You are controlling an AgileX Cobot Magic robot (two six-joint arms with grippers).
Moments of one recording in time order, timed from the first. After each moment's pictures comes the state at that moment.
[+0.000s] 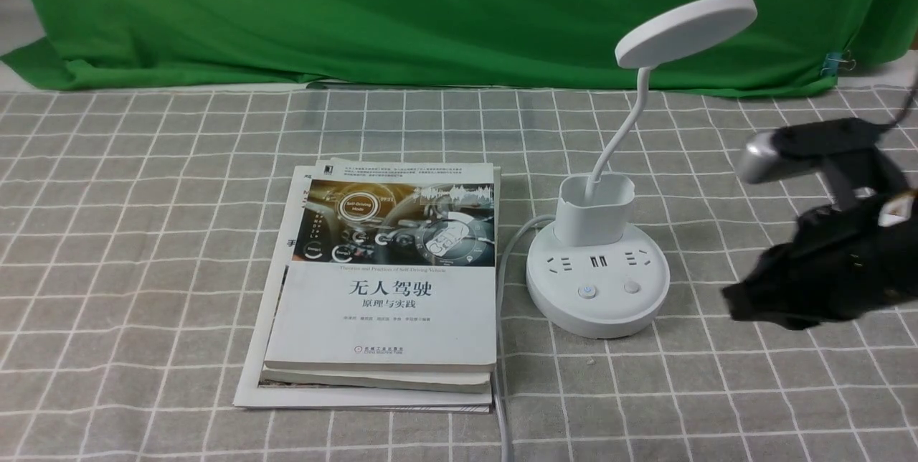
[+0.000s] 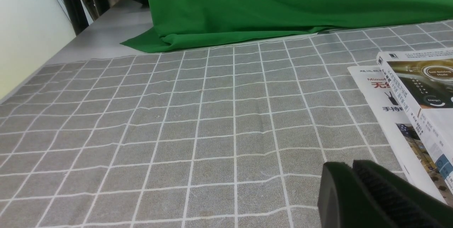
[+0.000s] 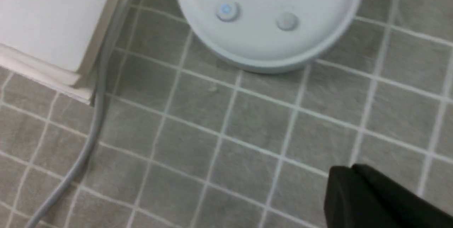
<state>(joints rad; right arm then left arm) 0.33 1.41 -0.93 0.26 0.72 -0.26 0.08 0.00 0.01 0.06 0.23 0.11</state>
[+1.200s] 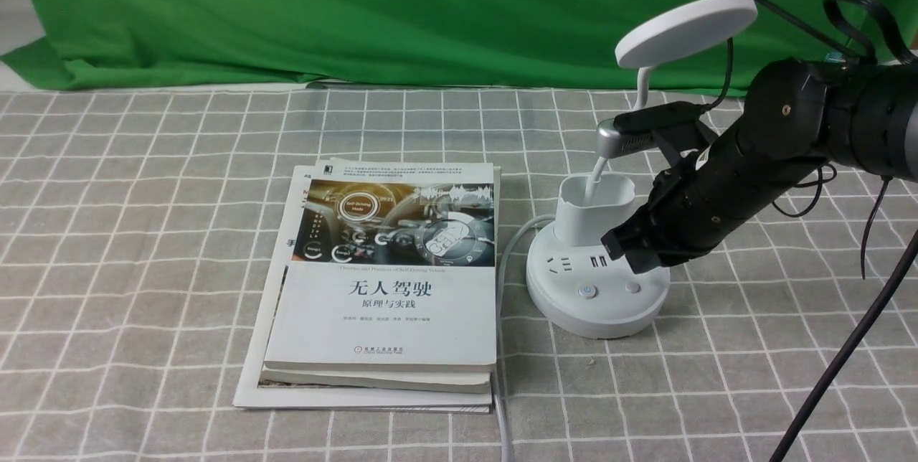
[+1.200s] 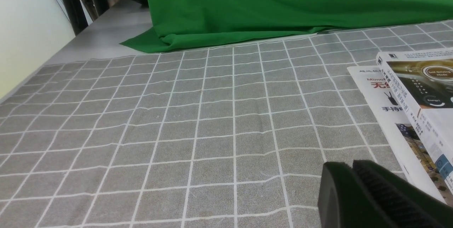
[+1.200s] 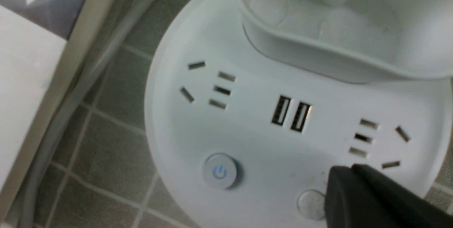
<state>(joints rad) 0.35 1.88 -1.29 0.21 0.72 -0.26 0.08 0.00 0.01 0.06 0.23 0.11</state>
